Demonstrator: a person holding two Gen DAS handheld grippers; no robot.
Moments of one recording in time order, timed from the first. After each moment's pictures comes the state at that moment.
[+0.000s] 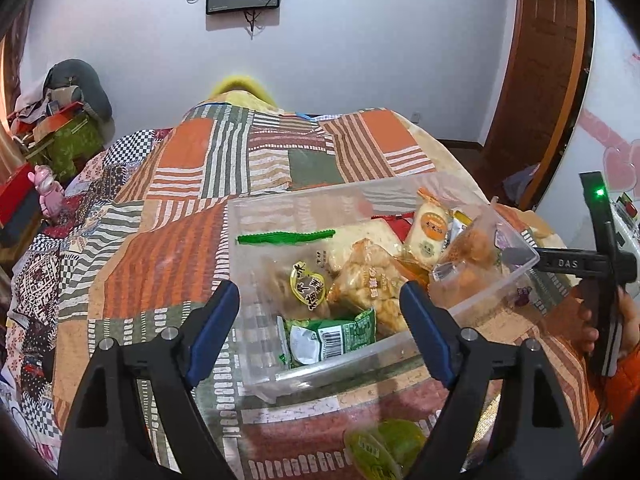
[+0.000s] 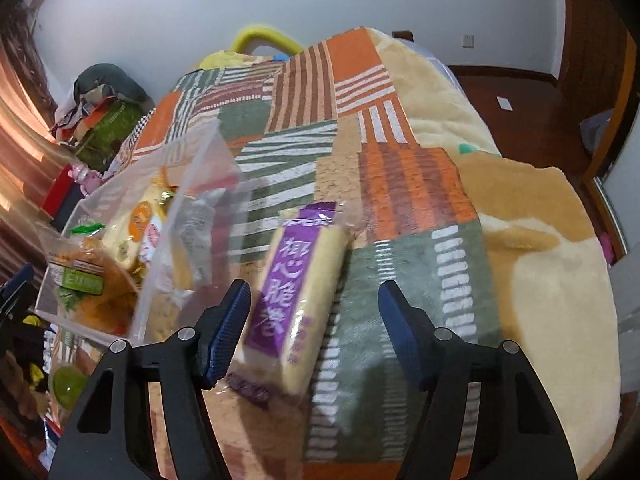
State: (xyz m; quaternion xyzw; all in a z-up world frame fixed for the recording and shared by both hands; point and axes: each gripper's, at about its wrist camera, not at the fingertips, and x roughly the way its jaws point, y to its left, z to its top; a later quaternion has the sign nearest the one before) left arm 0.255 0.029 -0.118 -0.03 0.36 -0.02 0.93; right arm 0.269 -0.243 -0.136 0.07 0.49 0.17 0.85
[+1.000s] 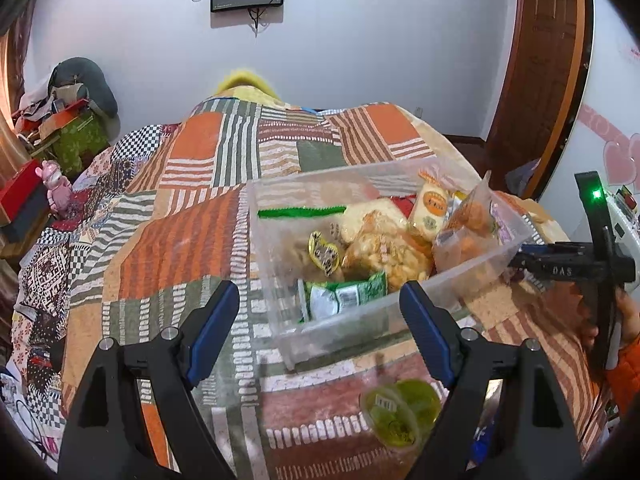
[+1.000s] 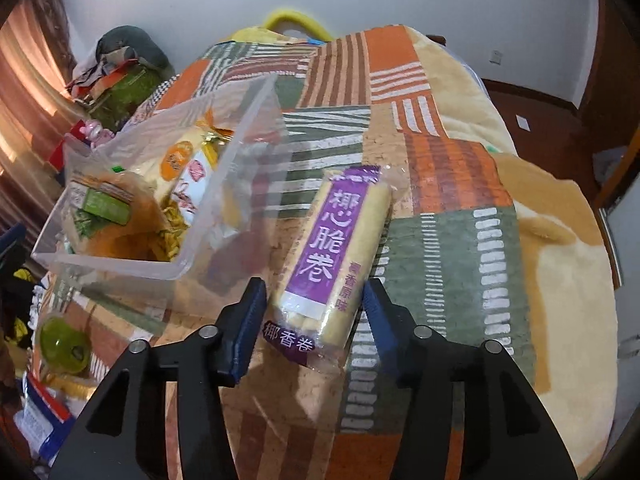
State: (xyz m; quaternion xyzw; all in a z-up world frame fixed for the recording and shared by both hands) left arm 0.225 0.041 -0.119 -0.02 0.38 -0.01 0.93; right arm 0.248 -0.213 -0.141 0.02 0.49 0.19 0.85
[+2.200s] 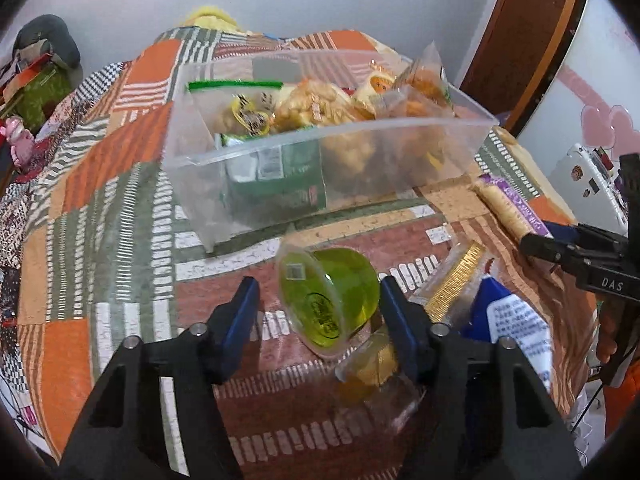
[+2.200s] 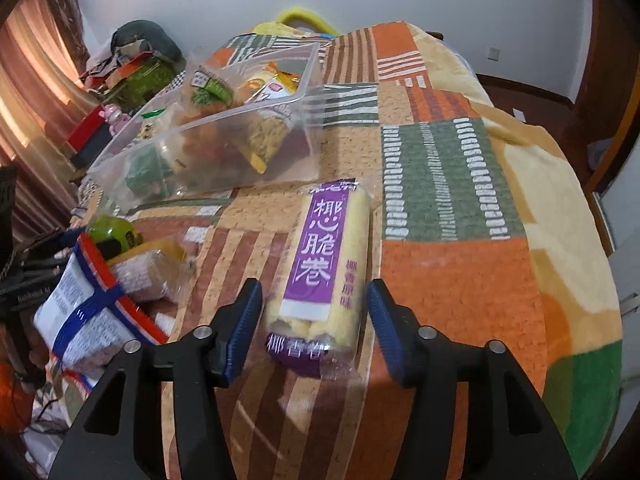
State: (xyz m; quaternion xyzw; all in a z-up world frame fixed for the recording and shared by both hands) left arm 0.194 0.003 -0.174 -0.05 0.48 -0.08 0.87; right arm 0.152 -0.212 -0.132 0.01 0.48 0.20 0.85
